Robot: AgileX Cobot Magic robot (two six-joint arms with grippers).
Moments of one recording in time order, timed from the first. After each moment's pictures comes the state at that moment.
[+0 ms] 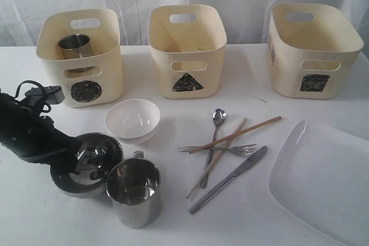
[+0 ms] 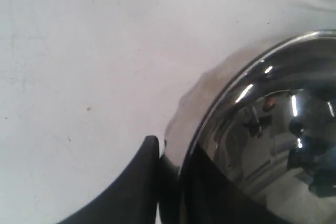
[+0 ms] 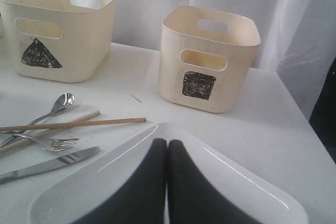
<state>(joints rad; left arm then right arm) -0.14 1.72 -0.87 -0.67 0.66 0.73 0.01 0.05 -0.01 -0.23 0.19 0.11</state>
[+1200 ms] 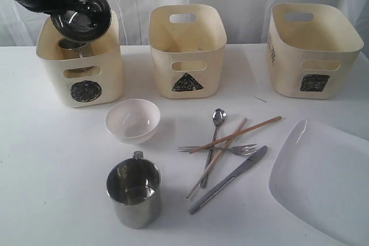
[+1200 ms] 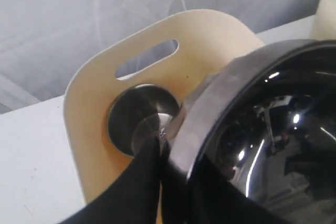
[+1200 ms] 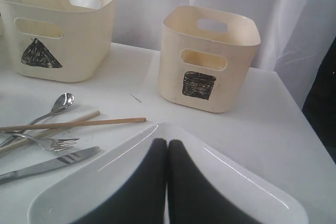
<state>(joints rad) -0.13 1.99 -1.82 -0.10 0.55 0.29 0.01 0.05 -0.01 -0.23 0.19 0.11</state>
